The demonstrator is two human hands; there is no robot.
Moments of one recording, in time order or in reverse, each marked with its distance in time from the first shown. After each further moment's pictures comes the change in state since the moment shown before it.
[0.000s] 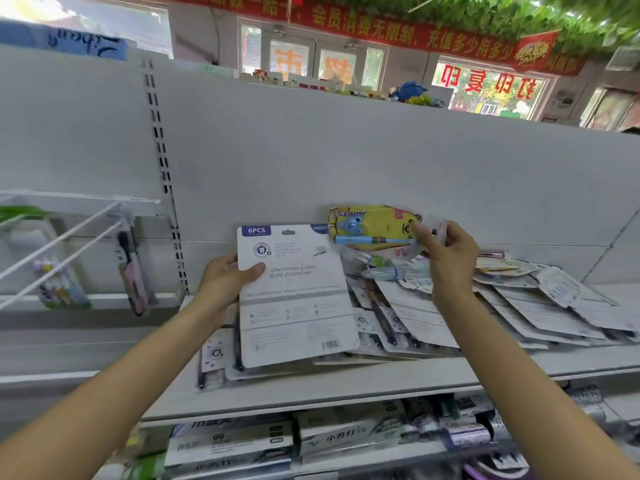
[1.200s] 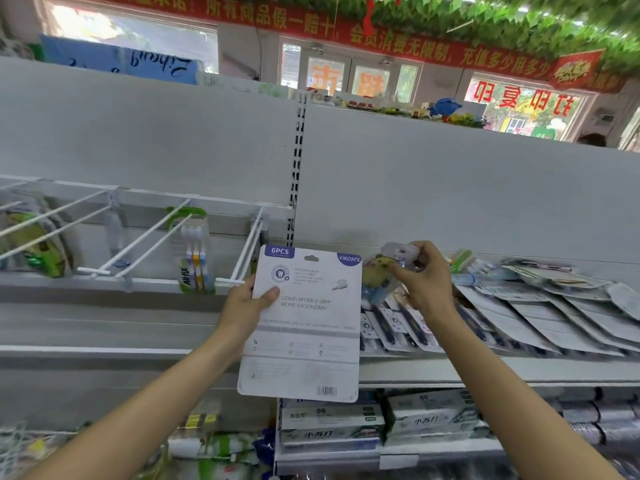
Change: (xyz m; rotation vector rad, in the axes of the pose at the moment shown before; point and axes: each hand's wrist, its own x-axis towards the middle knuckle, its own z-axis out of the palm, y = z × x) left_hand -0.081 0.001 -0.183 -0.005 0.014 0.059; right_hand -0.153 -0.035 0.158 -0.231 -0.297 -0.031
